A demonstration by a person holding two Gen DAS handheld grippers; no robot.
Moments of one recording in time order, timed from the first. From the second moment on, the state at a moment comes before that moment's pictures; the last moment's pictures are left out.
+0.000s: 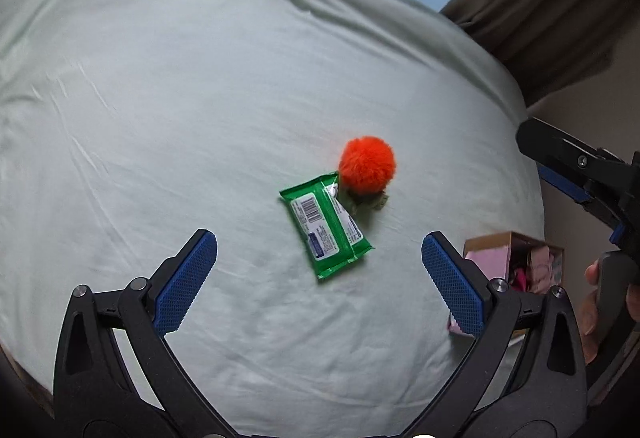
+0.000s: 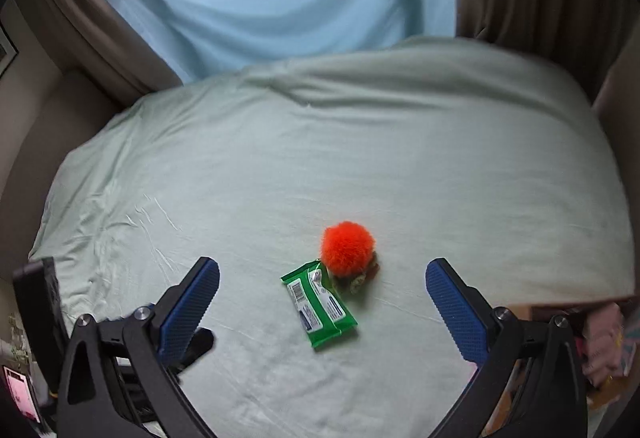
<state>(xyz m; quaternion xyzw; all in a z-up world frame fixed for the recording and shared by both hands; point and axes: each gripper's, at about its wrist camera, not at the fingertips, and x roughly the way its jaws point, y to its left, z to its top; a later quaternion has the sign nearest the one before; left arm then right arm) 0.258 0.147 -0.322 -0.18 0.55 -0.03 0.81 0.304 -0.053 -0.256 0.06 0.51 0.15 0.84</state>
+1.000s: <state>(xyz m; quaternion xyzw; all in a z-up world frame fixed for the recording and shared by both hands) 0.296 0.076 -0.498 -0.23 0.58 0.04 0.78 0.399 -0.045 -0.464 0.08 0.63 0.19 0.75</state>
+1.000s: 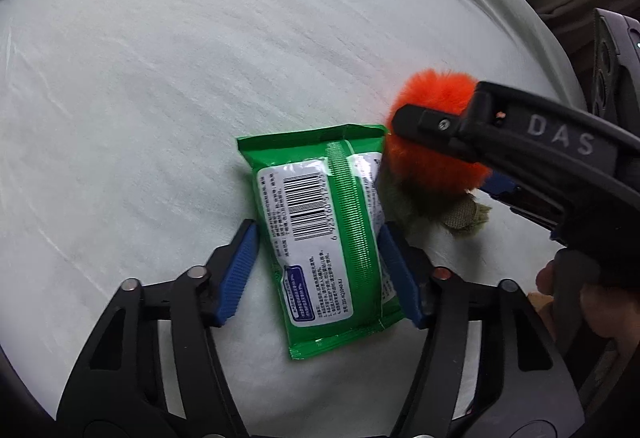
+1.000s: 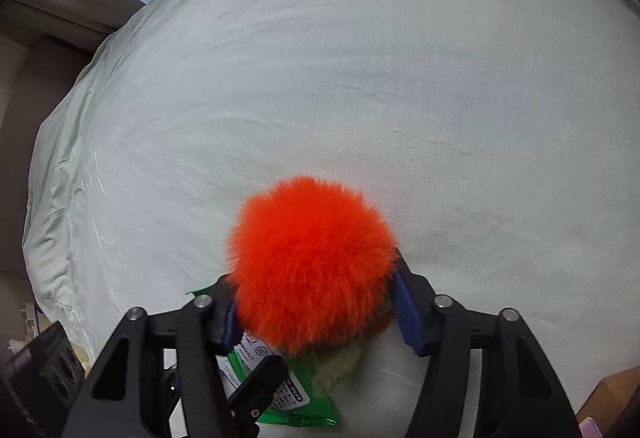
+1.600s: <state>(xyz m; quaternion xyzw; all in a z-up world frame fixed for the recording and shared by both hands) 0.318 0.069 -0.464 -0.22 0.58 0.03 0.78 0.386 -0.056 -0.443 0.09 0.61 0.18 0.77</state>
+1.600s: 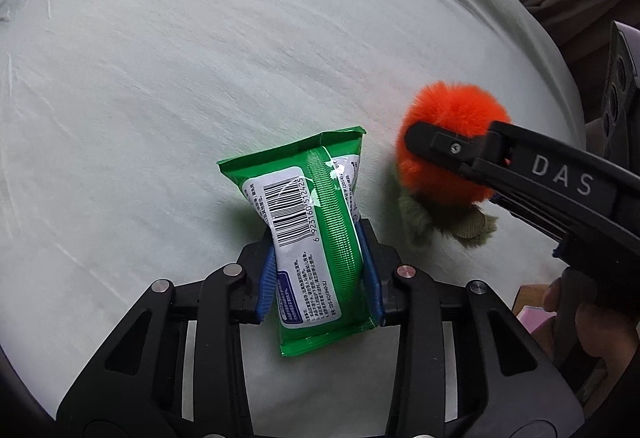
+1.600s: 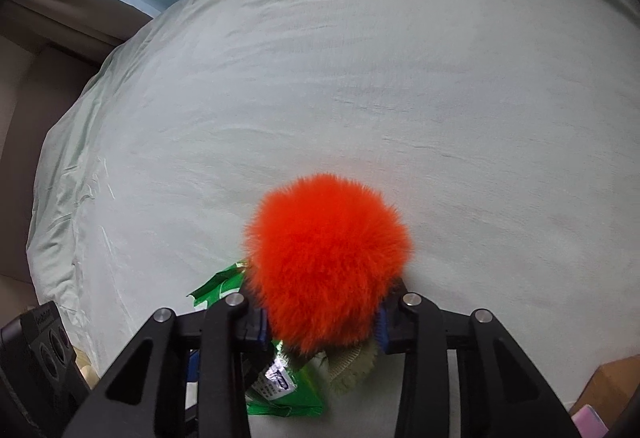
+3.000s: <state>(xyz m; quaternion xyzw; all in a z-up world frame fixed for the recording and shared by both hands) 0.151 -0.084 -0.156 -0.13 0.43 -0.11 0.89 0.154 -0.223 -0.168 0.09 0.44 0.14 0.88</state>
